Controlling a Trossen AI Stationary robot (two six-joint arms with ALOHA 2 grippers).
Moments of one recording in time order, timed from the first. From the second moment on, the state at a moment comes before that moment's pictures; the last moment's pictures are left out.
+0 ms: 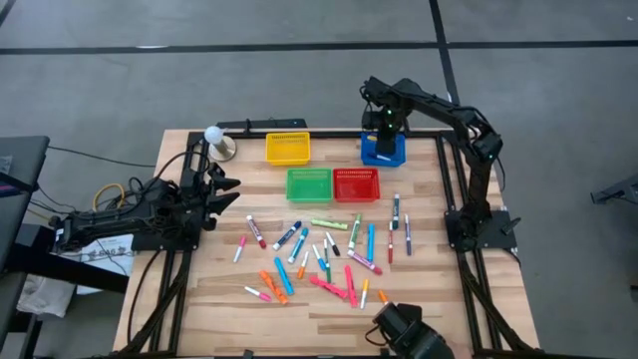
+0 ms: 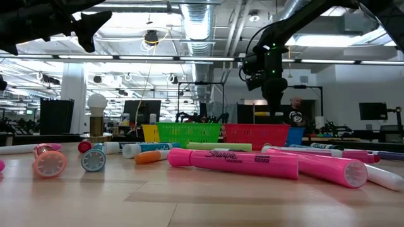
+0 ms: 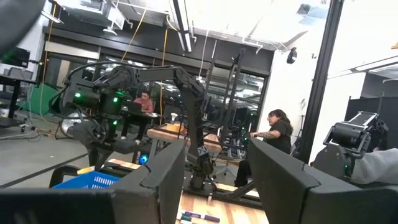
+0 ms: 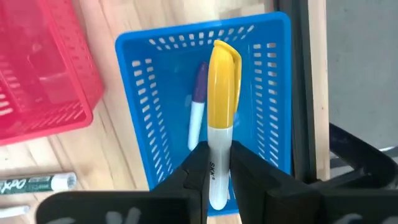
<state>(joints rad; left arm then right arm) 0.21 0.22 0.08 0.50 0.13 -0.24 -0.83 1.95 1.64 -1.19 -0.03 -0.67</state>
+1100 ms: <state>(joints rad) 0.21 0.22 0.08 0.52 0.13 -0.24 -0.83 1.95 1.37 -0.90 -0.02 -0.63</state>
